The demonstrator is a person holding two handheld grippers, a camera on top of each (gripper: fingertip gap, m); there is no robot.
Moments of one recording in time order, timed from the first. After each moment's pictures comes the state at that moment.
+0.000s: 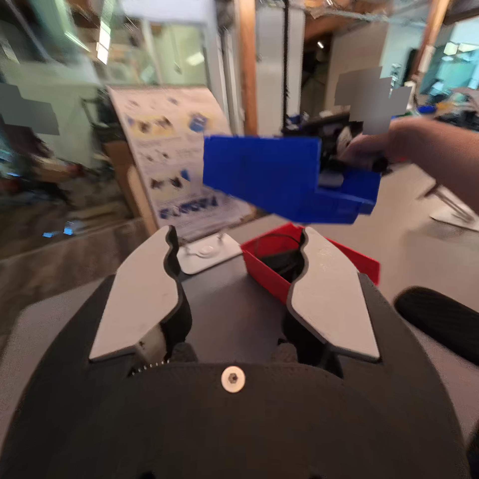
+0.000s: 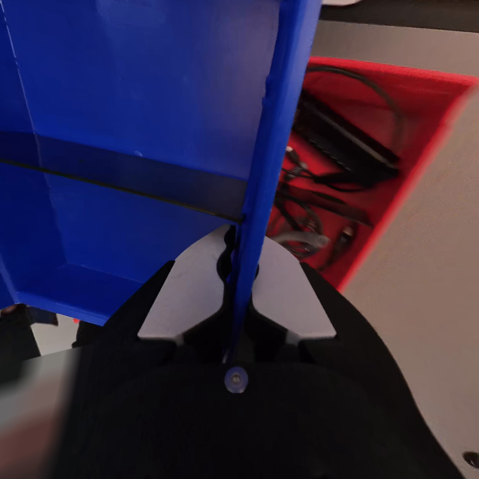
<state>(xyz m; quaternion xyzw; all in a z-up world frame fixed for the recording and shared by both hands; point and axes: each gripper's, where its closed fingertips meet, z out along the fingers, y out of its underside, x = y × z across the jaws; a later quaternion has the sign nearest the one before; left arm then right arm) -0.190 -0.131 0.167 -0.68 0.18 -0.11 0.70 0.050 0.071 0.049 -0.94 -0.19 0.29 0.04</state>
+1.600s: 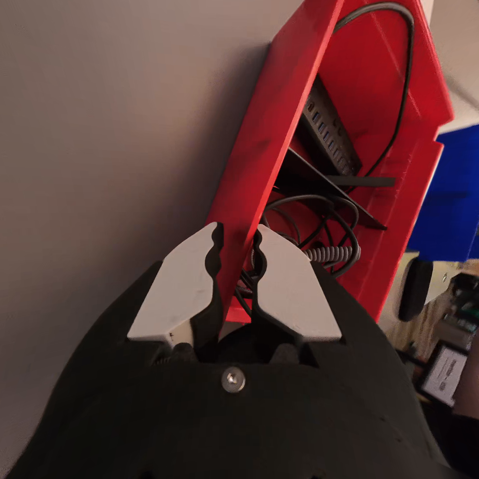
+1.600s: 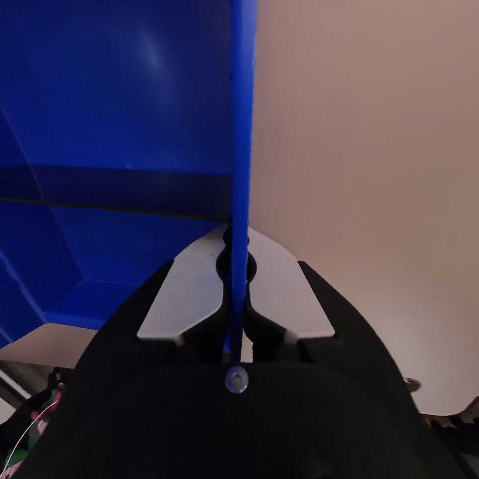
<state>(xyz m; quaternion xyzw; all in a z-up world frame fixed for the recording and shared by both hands) -0.410 -0.038 -0.120 -0.94 -0.12 -0.25 0.19 0.313 0.037 -0.175 -1.00 -0.02 0.08 0.03</state>
